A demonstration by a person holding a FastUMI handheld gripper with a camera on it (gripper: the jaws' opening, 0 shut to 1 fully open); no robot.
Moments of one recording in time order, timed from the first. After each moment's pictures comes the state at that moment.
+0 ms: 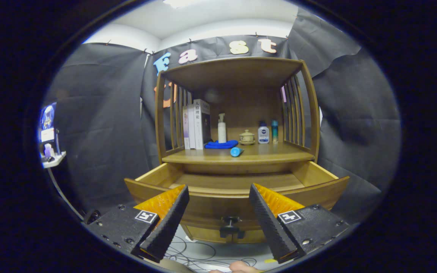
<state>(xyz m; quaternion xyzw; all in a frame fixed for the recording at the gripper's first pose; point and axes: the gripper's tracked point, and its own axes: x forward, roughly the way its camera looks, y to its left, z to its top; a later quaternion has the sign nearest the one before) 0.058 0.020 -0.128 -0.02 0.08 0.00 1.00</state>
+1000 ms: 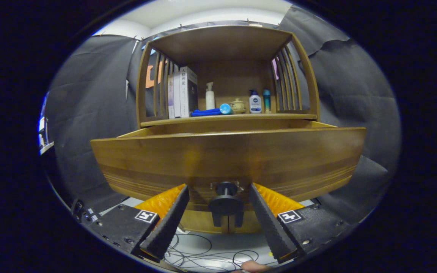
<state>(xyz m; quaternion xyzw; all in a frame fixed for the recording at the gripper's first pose) 0.084 -0.004 -0.223 -0.01 0.12 -0.05 0.99</state>
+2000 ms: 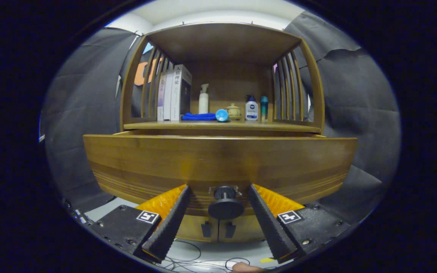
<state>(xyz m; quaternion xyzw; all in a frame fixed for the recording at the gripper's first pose) 0.128 -0.007 -0.207 -0.04 0.11 -0.09 0.99</state>
